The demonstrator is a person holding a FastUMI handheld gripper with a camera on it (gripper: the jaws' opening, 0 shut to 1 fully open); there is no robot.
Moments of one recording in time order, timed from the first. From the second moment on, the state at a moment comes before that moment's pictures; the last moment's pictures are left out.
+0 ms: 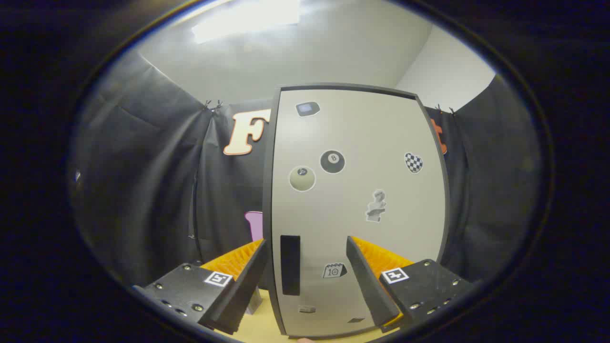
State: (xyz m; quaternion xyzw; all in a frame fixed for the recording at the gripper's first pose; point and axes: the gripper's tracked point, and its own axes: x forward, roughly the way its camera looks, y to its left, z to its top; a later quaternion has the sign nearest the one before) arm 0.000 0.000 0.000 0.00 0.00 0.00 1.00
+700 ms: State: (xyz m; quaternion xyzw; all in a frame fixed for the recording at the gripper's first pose) arm 0.010 0.005 -0.011 0.00 0.02 -0.03 1.00
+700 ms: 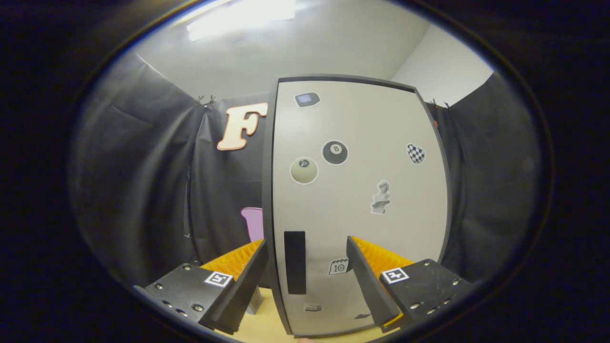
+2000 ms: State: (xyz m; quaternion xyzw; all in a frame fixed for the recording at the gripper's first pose) arm 0.066 0.017 -0.108 -0.05 0.14 -0.05 0.99
